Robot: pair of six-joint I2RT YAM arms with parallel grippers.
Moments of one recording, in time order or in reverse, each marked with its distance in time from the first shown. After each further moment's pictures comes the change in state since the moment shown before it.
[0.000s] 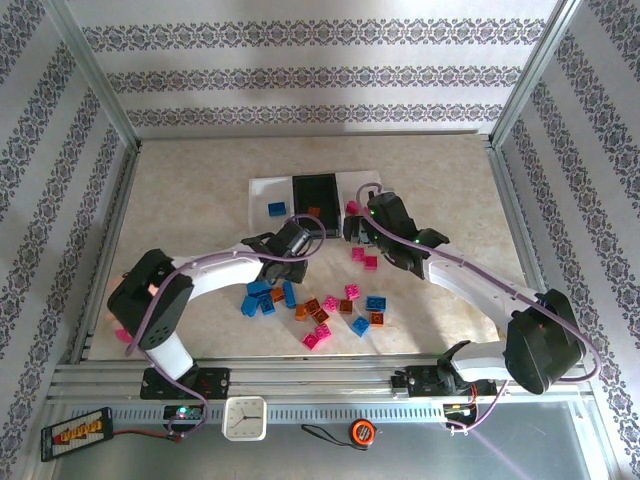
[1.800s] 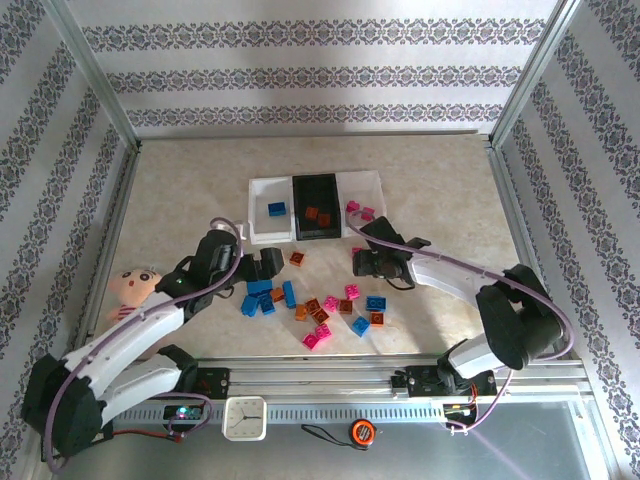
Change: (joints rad) left arm 0.204 -0.623 -0.381 0.106 0.154 -0.211; right arm 0.001 0.176 -0.085 -0.120 -0.039 0.018
